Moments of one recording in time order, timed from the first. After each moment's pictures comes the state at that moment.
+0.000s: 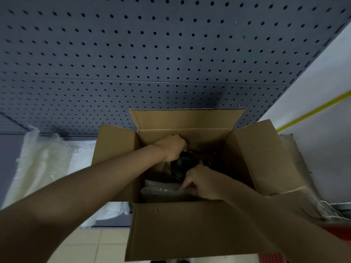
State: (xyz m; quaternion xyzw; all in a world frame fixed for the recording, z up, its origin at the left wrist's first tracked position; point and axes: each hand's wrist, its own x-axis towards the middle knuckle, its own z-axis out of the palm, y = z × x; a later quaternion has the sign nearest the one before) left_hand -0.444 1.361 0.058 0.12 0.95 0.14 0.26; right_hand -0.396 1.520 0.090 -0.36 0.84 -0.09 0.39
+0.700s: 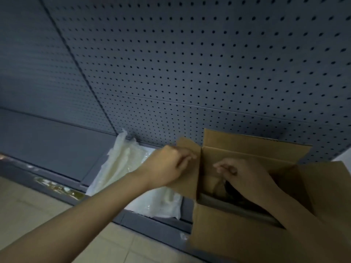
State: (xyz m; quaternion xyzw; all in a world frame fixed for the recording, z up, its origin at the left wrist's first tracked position) left_hand -0.279 1.255 0.192 0.01 0.98 0.21 -0.01; right_hand -0.369 1.466 0.173 -0.36 0.89 -0.24 0.12
